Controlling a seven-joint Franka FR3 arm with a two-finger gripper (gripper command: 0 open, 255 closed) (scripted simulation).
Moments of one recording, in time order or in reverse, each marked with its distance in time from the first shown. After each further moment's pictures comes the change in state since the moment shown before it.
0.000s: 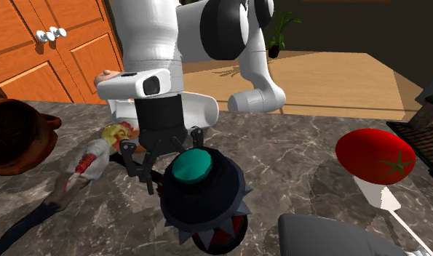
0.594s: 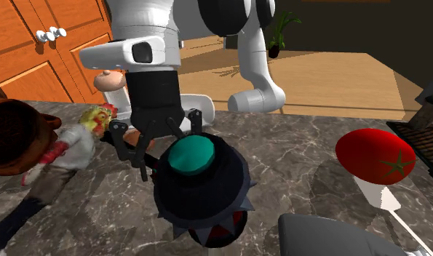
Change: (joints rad) arm 0.014 0.018 0.013 0.119 0.013 -0.107 0.009
